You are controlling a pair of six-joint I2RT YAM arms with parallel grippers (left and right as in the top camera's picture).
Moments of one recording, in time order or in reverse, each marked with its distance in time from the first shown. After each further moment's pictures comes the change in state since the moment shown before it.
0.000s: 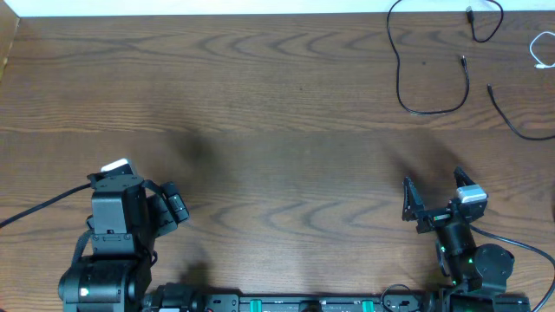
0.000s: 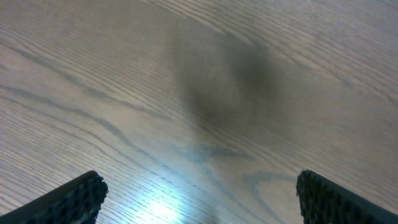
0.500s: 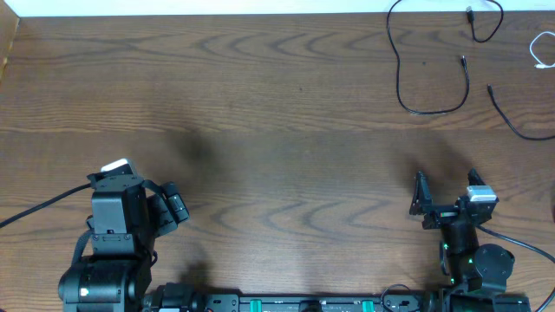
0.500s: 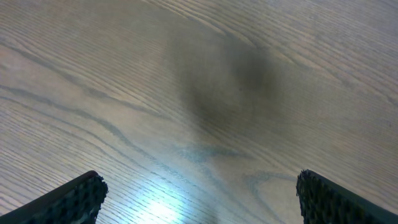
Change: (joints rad) left arm 0.000 0.000 0.000 0.000 0.000 0.000; right arm 0.000 -0.001 0.000 -0.001 0.148 -0.001
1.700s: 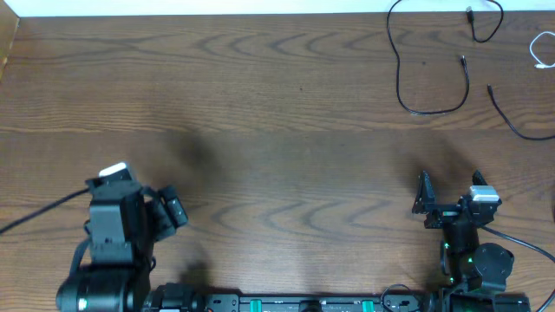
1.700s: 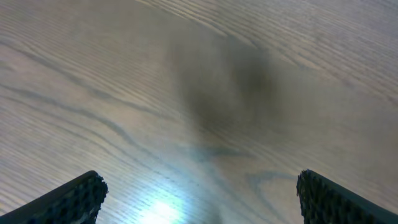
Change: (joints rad) left arm 0.000 -0.043 0.000 -0.019 -0.009 0.011; right arm 0.000 0.000 0.000 -0.018 0.052 0.000
